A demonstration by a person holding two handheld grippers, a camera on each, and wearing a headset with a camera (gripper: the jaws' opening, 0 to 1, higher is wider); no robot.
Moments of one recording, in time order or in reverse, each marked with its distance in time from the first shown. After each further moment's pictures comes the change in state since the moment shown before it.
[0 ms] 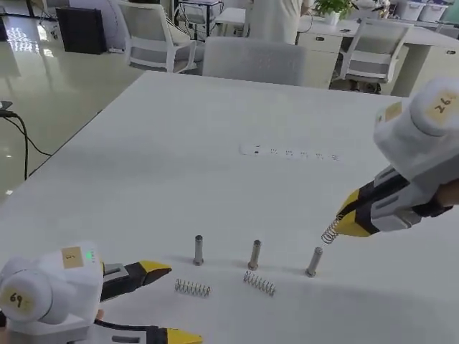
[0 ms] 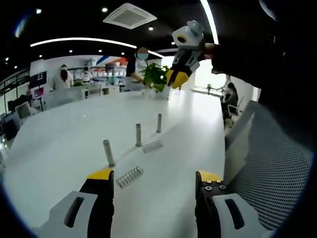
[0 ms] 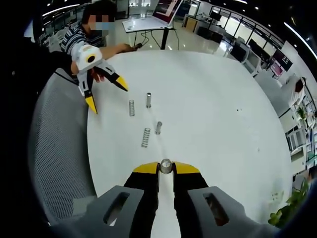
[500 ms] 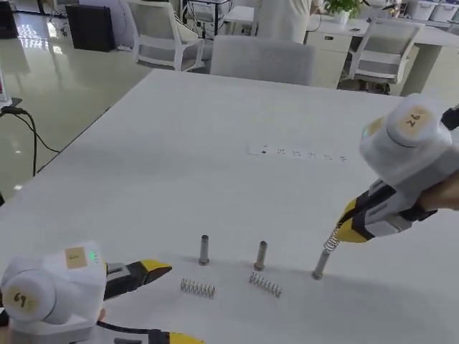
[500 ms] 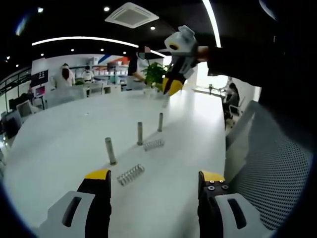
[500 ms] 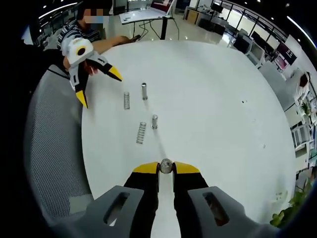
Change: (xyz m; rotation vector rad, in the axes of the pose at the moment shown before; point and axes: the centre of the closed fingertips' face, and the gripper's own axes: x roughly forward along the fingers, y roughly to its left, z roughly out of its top) left arm -0.004 0.002 -0.003 -0.009 0.005 0.011; right arm 0.028 -0.010 -0.011 0.018 0.064 0.041
